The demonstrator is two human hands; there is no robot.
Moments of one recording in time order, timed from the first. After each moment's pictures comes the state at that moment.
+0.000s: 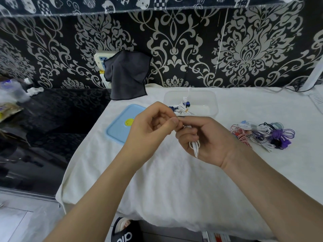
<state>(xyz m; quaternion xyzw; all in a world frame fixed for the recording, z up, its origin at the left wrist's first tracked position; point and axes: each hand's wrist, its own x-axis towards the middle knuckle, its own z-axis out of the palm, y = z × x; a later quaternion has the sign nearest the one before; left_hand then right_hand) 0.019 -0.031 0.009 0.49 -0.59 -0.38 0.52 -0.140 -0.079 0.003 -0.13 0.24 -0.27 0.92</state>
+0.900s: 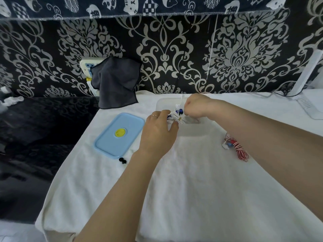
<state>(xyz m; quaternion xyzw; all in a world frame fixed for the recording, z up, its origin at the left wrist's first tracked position) -0.003 -0.110 -0.043 0.69 -0.63 -0.16 0.31 -0.131 -0.202 0.012 -0.71 0.63 -0.03 0.30</state>
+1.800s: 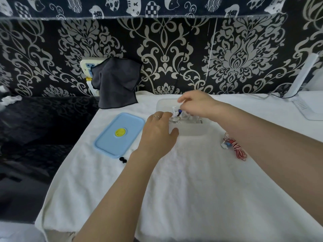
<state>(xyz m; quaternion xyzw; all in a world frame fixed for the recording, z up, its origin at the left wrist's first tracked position) 0.004 -0.103 -0.045 0.67 -0.68 -0.12 0.26 -0.137 -0.198 0.012 -0.72 0.59 -0.14 0.34</state>
